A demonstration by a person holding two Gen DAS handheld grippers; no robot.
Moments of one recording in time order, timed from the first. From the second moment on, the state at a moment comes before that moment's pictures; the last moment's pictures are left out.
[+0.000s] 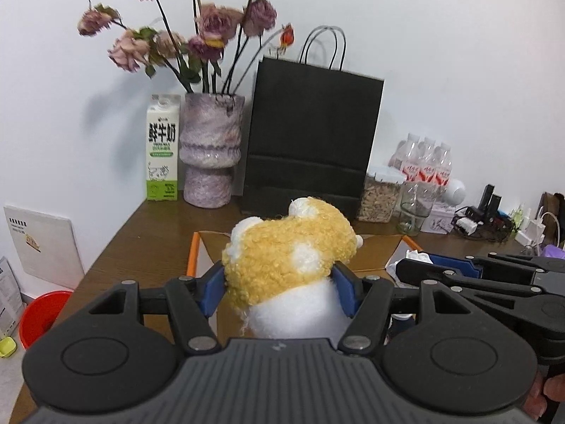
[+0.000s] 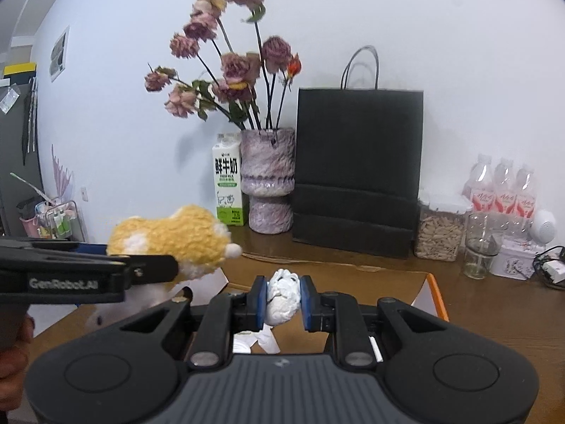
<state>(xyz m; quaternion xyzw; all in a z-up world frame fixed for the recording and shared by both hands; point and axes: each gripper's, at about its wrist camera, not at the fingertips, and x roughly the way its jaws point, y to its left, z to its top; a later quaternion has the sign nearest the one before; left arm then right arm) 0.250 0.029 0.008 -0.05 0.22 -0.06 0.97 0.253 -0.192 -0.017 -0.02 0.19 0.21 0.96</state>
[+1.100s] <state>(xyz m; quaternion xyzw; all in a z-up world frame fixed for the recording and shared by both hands) 0.293 0.028 -0.029 -0.02 0.27 -0.01 0.96 0.309 -0.203 -0.051 -0.02 0.28 0.17 0.94</state>
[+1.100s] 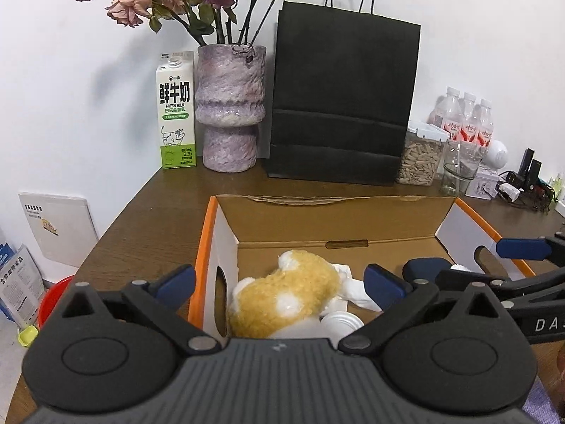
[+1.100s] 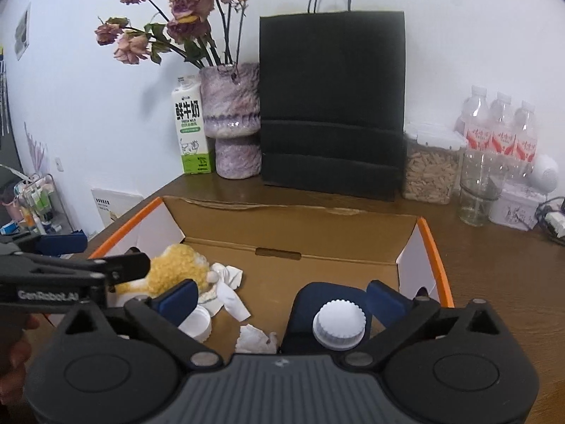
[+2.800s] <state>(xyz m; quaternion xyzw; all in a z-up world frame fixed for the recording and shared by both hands) 0.197 -0.066 -0.052 0.02 0.31 -0.10 0.95 0.186 -0.314 -0.105 -0.04 0.31 0.12 0.94</state>
